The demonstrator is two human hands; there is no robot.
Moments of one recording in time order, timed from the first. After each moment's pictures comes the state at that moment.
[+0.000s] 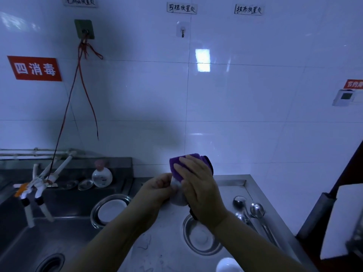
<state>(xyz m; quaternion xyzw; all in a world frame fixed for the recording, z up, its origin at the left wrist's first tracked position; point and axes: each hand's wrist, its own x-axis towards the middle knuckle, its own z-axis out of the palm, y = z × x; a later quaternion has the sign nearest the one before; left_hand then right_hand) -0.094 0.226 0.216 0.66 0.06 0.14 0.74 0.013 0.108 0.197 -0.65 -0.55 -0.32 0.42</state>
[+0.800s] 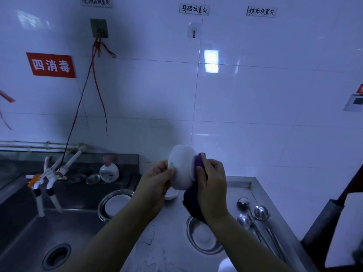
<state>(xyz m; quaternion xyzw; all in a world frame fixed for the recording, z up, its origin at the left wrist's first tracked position) -0.094 0.227 0.228 0.56 0.10 0.25 0.78 0.000 0.117 0.201 -0.75 -0.33 -0.24 0.52</state>
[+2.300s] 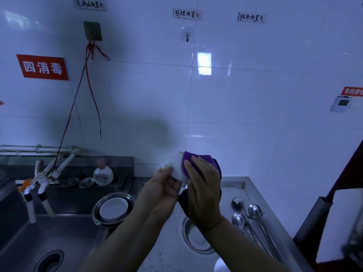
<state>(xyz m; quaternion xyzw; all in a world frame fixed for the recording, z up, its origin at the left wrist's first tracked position) -0.096 0.196 0.243 0.23 0.10 0.19 0.95 -0.003 0.119 0.186 -0.62 -0.46 -0.47 0.43</state>
